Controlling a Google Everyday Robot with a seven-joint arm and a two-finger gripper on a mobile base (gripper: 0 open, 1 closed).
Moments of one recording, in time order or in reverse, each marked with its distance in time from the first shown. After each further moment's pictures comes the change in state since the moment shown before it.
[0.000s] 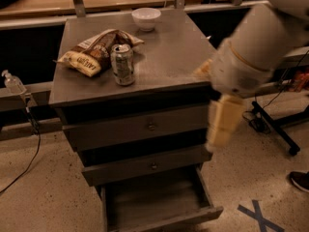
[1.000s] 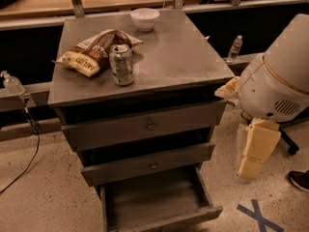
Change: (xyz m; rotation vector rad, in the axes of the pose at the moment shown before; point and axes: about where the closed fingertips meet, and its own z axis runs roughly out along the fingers) arm 0.030 0.057 -0.019 -0.019 0.030 0.097
